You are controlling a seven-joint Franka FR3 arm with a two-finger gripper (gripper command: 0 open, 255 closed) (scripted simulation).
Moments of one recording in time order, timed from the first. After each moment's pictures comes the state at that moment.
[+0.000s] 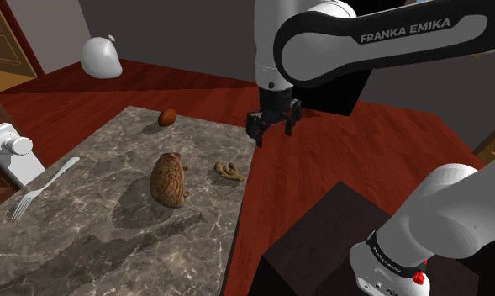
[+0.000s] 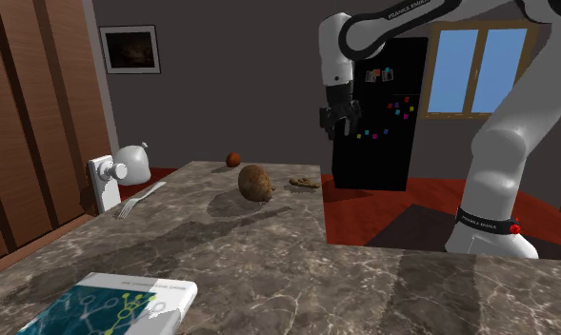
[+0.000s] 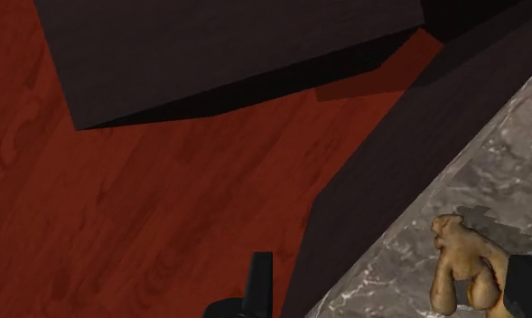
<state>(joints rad) 0.02 -0.38 0.34 -2.29 0.03 1.80 0.59</state>
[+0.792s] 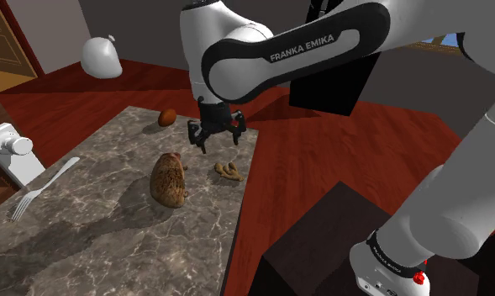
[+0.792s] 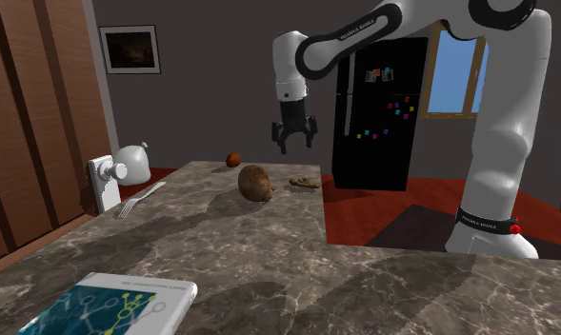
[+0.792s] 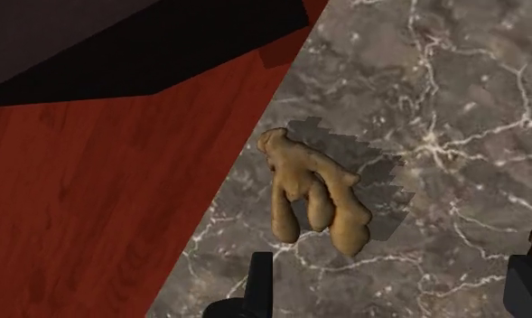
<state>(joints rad) 0.04 0.06 0.48 -1.98 -0.12 1.93 0.93</state>
